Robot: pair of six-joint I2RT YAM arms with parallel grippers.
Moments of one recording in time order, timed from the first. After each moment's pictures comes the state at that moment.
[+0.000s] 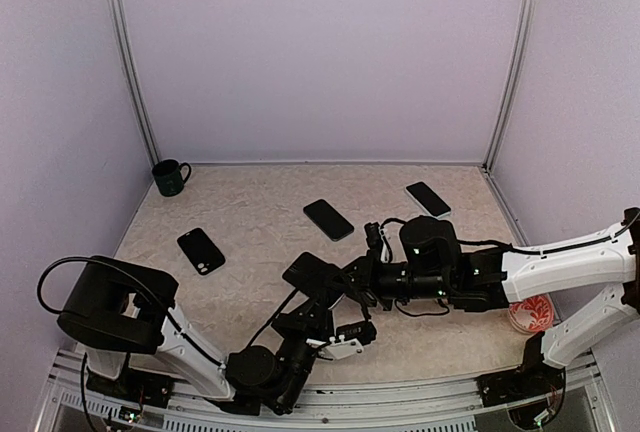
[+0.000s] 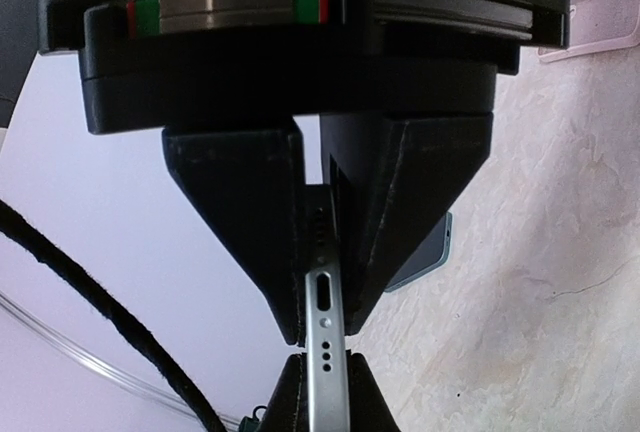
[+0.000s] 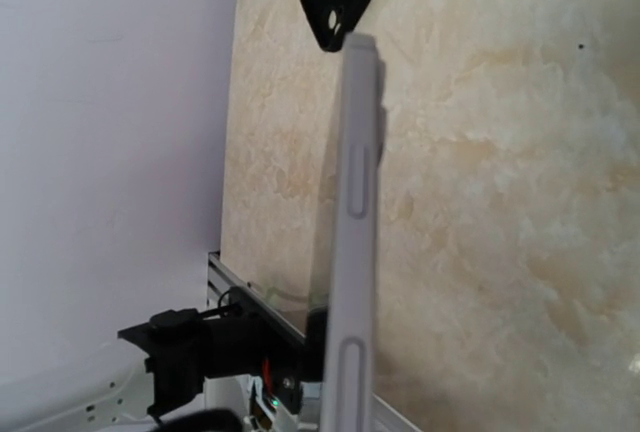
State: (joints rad) left arm -1.62 2.03 0.75 1.56 -1.23 1.37; right arm 1.13 1.36 0.74 0.22 -0.08 1.27
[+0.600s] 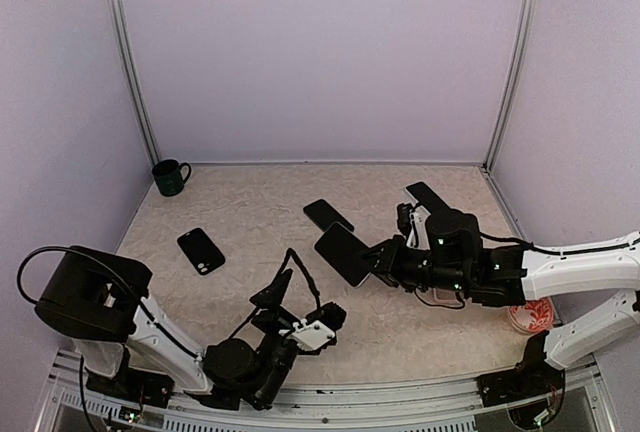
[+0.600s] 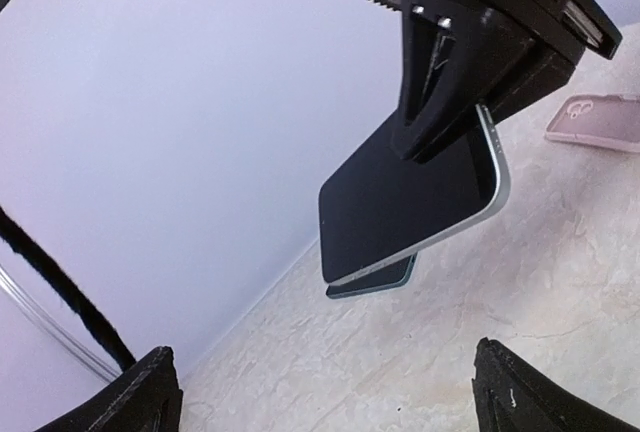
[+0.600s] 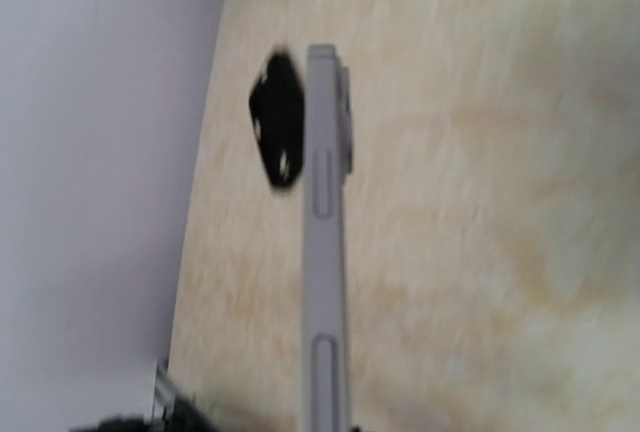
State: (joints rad) left arm -1.61 1.94 0.64 1.56 -1.22 1.05; right arm 1.06 1.25 0.67 0.20 0.07 1.16
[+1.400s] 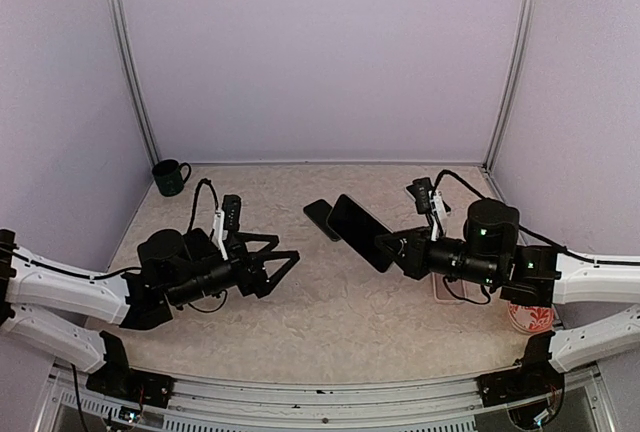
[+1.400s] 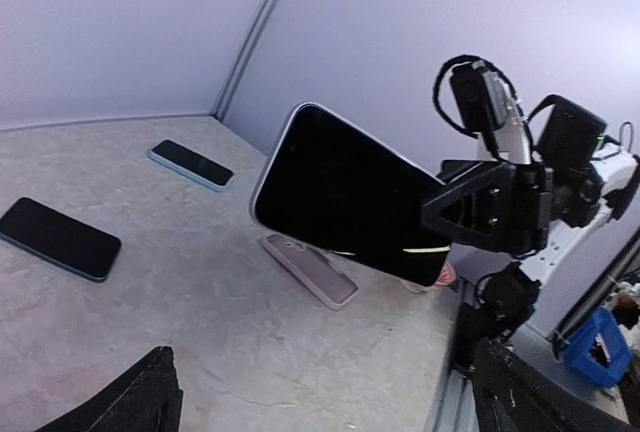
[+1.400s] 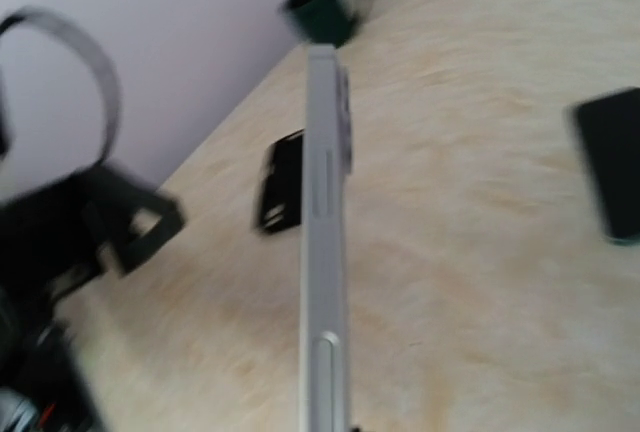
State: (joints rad) left arm -1.00 1.22 0.41 0.83 0.03 -0.45; right arm 1.00 1.02 0.61 0.19 0.05 0.54
